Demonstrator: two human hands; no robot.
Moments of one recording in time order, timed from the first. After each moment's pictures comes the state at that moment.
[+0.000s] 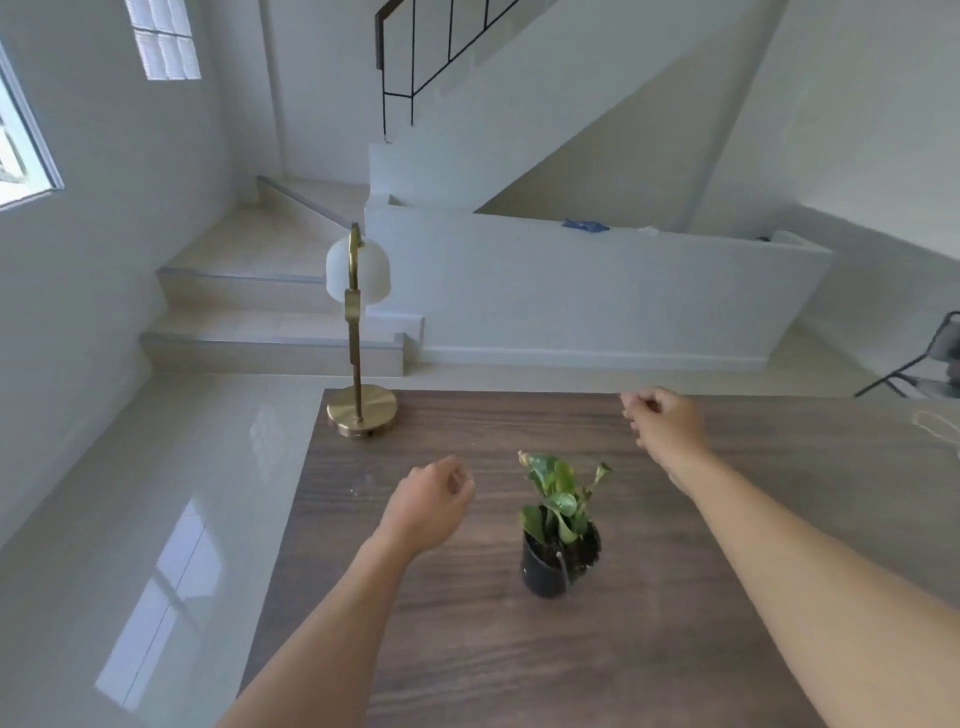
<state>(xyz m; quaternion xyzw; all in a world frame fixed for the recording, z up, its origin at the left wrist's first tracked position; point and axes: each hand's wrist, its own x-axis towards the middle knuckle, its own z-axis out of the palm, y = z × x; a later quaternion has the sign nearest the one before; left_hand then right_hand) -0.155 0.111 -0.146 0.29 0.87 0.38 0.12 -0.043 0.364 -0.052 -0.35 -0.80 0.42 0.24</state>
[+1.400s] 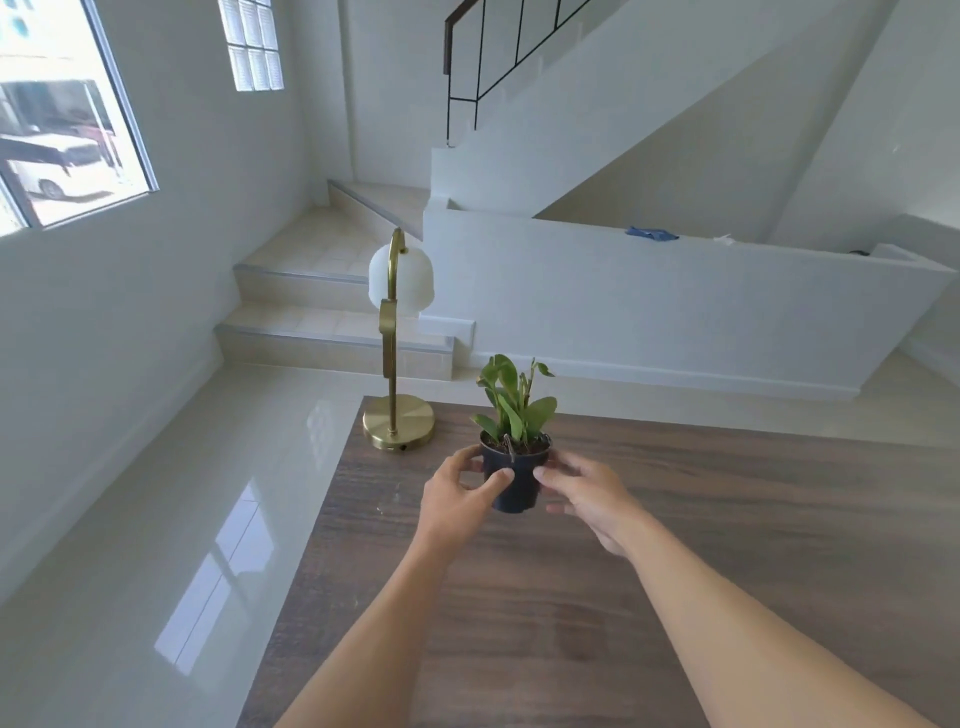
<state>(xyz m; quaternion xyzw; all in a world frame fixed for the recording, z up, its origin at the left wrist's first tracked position) -0.172 0.139 -0.152 0.11 0.77 0.62 0.12 -0.114 0.308 -0.126 -0.23 -0.74 0.63 0.02</state>
